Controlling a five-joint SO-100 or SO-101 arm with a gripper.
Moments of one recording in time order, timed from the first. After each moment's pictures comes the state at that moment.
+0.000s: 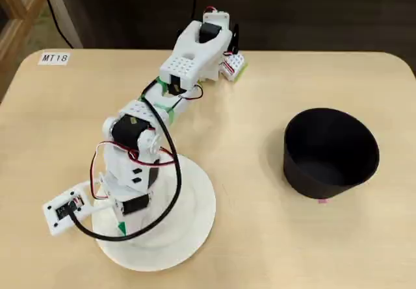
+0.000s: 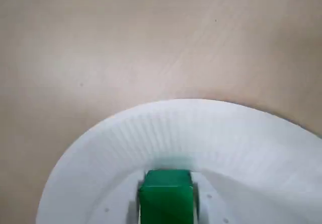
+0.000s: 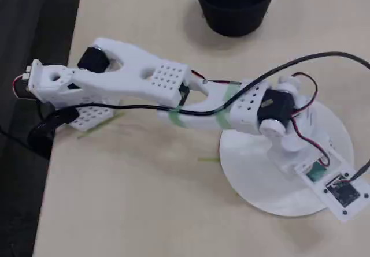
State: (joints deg) arm 22.0 8.3 -18.1 87.5 -59.3
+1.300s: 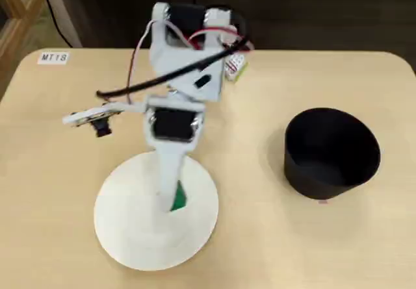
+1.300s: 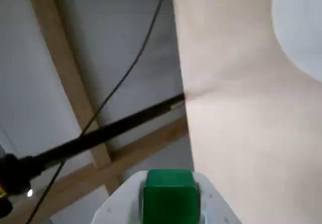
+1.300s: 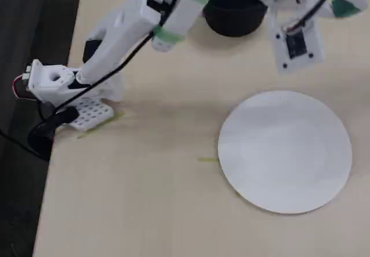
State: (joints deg) arm -1.4 47.1 -18.1 101.8 8.5
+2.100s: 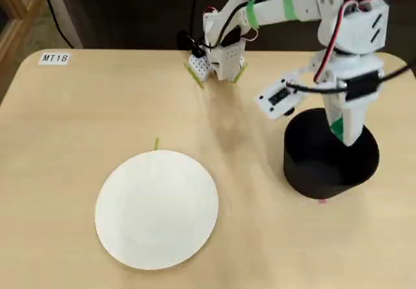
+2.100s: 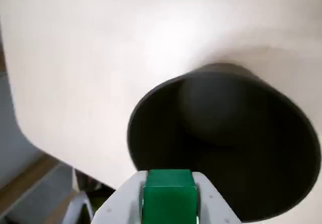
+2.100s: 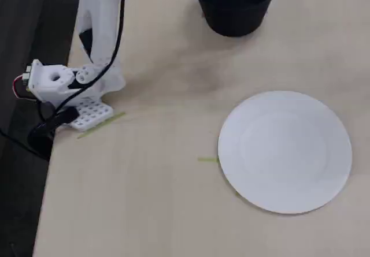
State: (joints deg) arm -30.8 63.2 26.0 106.2 9.1
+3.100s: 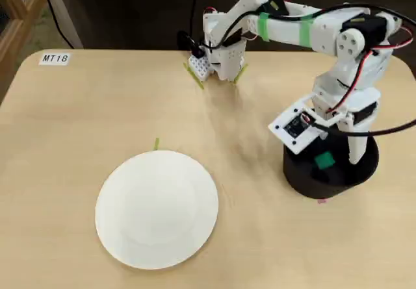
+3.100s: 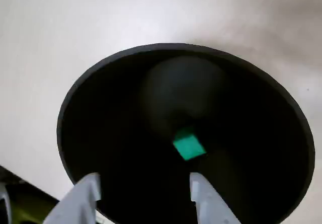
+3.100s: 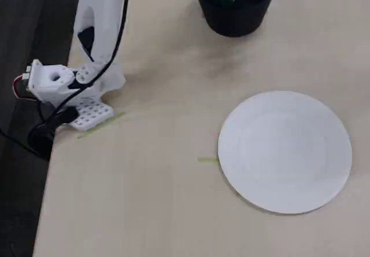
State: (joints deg) arm -35.7 58.0 29.6 106.2 -1.1
